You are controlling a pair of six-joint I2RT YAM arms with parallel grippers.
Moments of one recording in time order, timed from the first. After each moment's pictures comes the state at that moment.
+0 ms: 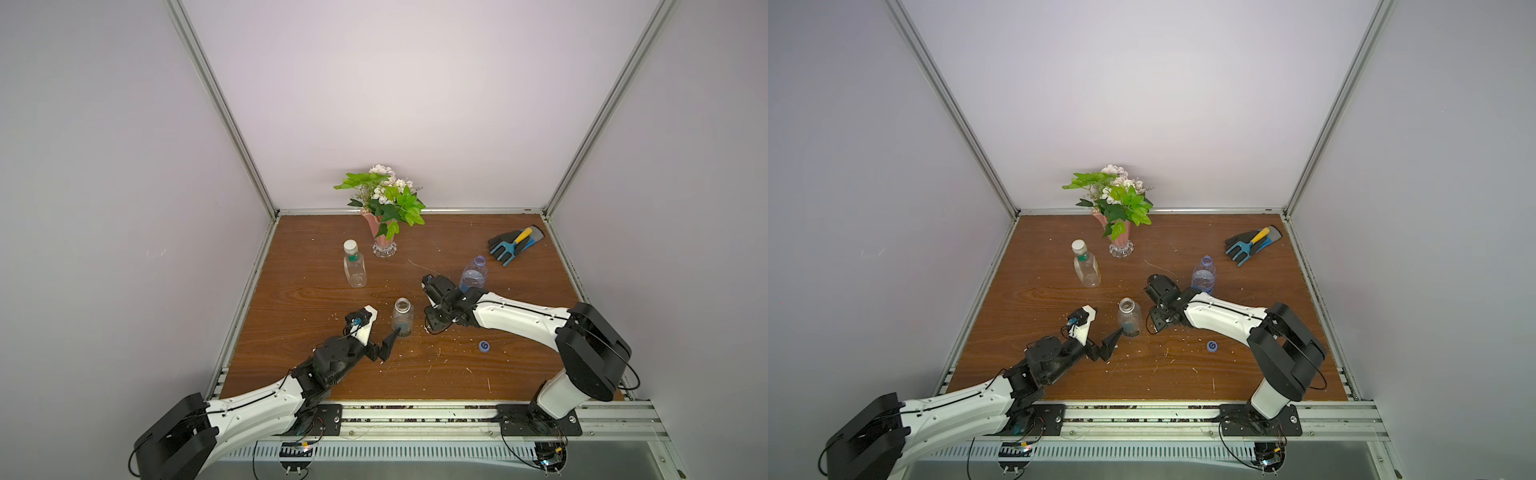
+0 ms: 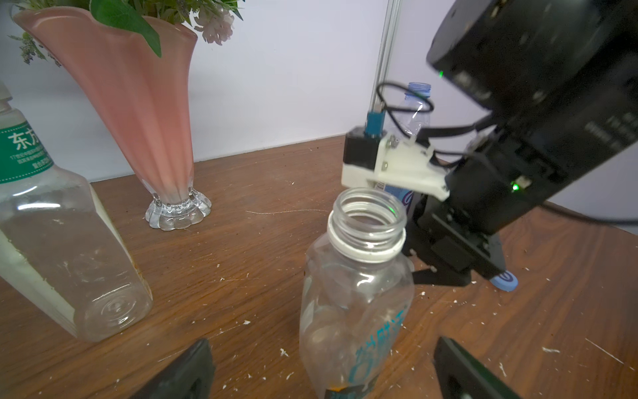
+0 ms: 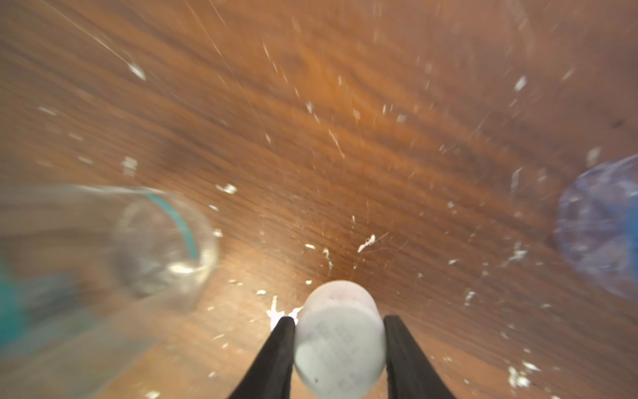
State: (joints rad) left arm -0.88 0.84 0.05 0.65 -0.18 -0.10; right arm 0.84 1.59 1.02 -0.51 0.19 0.31
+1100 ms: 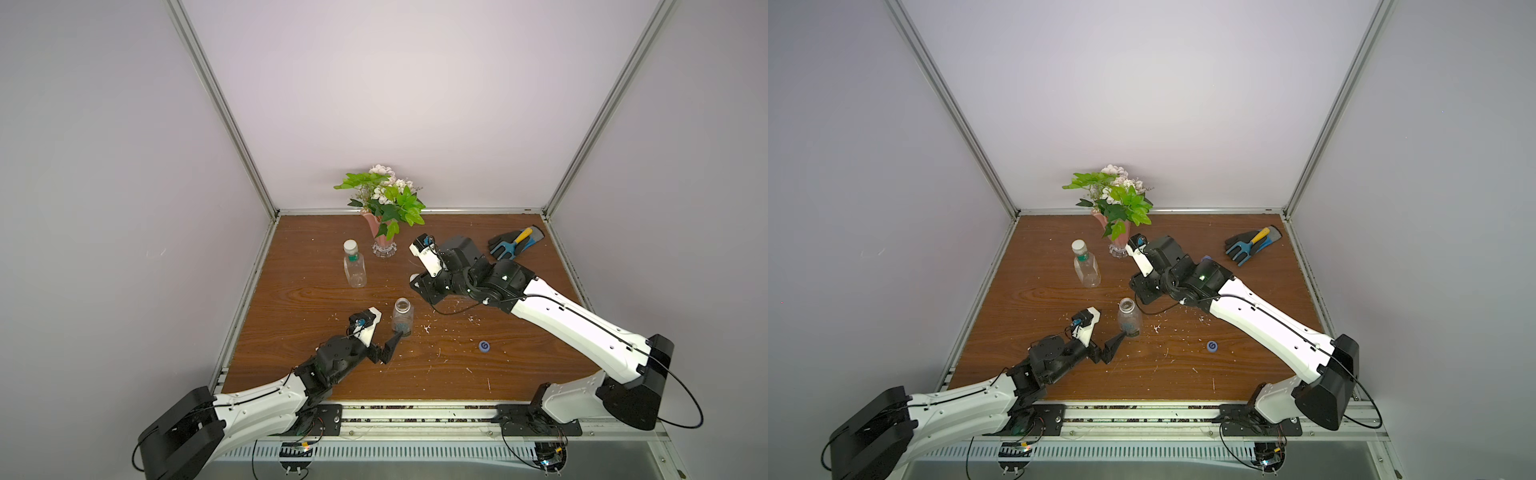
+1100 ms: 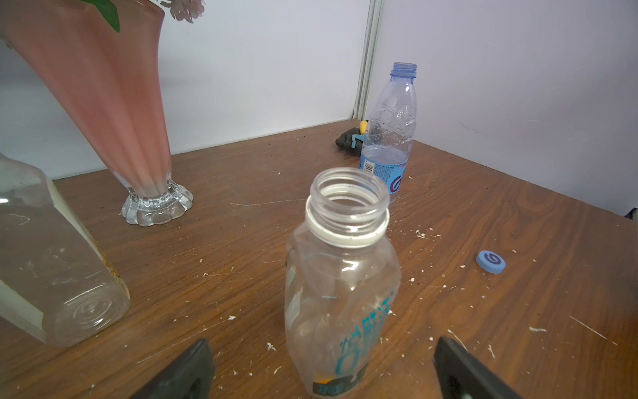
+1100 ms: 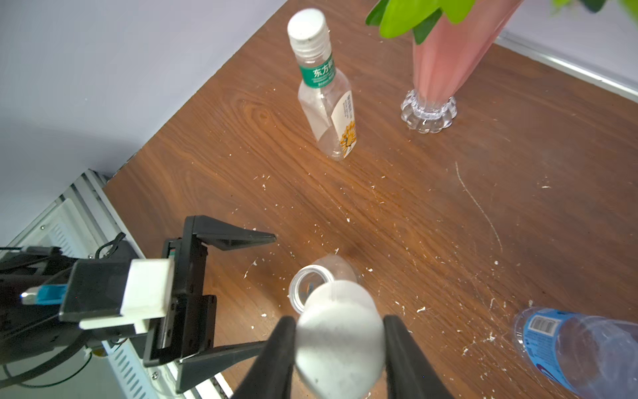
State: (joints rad) left arm -0.88 0.89 0.05 0.67 -0.13 -0.09; right arm 0.91 1.44 1.45 -0.77 0.02 0.20
